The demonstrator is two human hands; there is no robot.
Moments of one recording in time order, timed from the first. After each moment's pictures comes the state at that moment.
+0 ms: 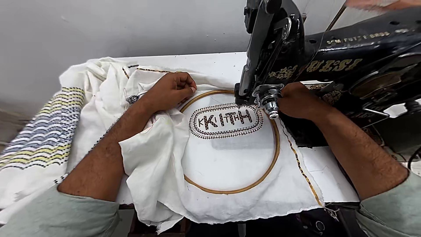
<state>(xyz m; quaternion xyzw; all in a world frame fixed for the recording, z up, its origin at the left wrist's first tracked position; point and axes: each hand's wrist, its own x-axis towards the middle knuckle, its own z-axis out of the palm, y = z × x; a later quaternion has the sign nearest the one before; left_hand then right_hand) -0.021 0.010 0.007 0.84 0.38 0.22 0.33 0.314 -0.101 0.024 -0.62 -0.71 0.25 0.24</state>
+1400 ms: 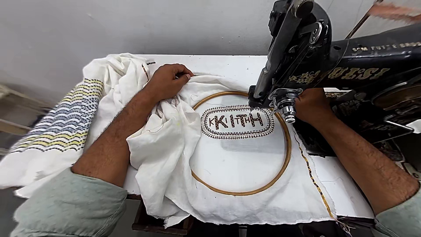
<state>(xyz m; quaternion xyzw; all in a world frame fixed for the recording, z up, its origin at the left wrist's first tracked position) -0.058 0.039 0.004 0.83 0.49 0.21 0.15 0.318 -0.080 -0.015 -0.57 -0.70 0.09 0.42</state>
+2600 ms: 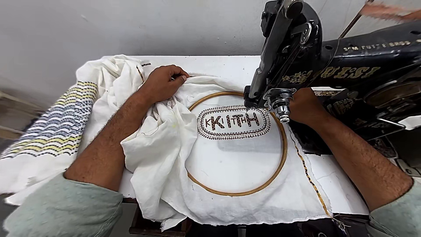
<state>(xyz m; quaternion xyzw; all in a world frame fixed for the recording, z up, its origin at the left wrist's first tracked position) -0.058 0.037 0.005 0.84 0.48 0.20 0.14 0.315 -0.086 -0.007 -0.57 -0.73 0.12 0.36</state>
